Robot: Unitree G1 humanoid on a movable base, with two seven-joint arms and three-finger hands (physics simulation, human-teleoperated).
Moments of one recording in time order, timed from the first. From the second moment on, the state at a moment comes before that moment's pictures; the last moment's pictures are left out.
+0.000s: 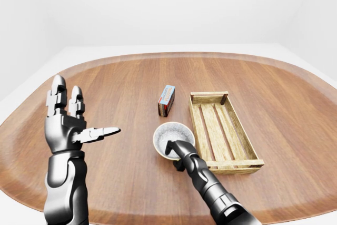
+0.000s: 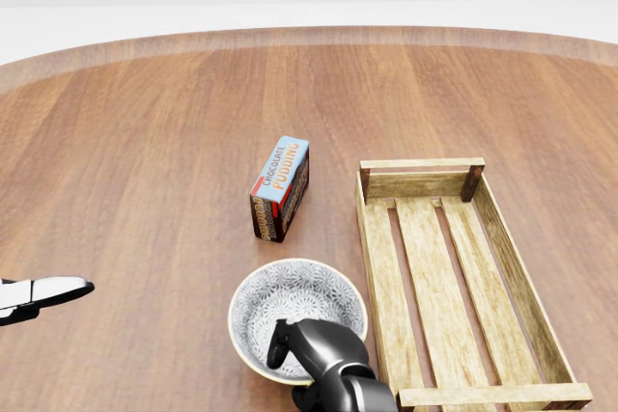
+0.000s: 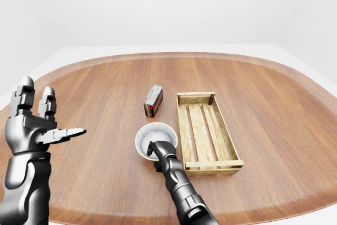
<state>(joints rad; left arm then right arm) -0.01 0.13 0.36 -0.41 -0.33 0.09 -0.07 -0.34 0.14 0.23 0.81 -1.00 0.09 0.03</state>
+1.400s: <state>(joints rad) -0.01 0.12 0.36 -0.42 -0.32 0.09 -0.07 -0.39 0.17 0.25 0.16 -1.30 0.09 0.62</state>
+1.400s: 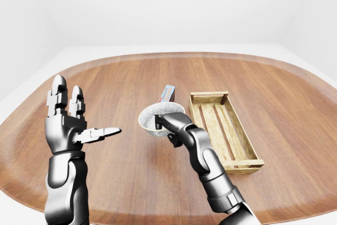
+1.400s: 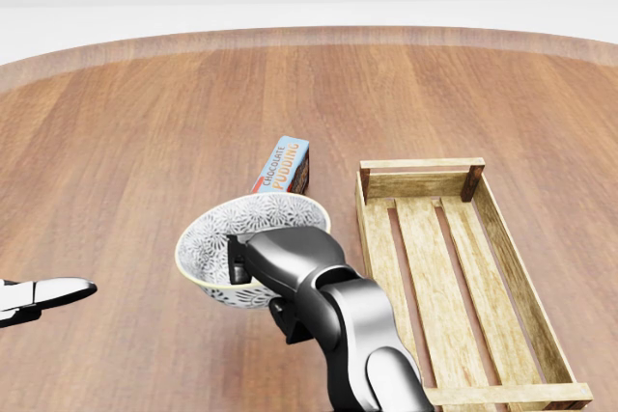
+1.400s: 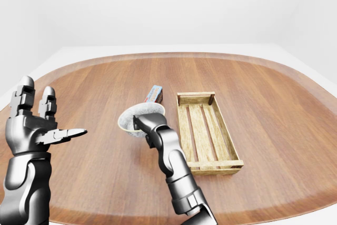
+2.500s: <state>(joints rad) 0.00 0.12 0.35 -0.42 -0.30 0.09 -0.07 -0.47 -0.19 -0.08 -0.13 -0.99 0.09 0.69</state>
